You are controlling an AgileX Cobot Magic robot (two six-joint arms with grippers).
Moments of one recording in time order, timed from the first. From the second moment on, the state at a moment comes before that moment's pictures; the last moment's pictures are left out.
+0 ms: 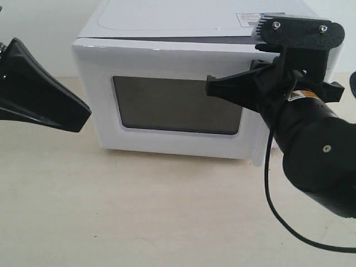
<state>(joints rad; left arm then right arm) -0.42 1.14 -1.13 -0.70 1.22 0.69 0.86 1.50 -0.67 1.10 -0.93 -0.62</state>
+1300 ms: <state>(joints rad) -0.42 1.12 -1.13 -0.70 1.22 0.69 0.75 1.58 -0.77 0.98 -0.87 -0.56</state>
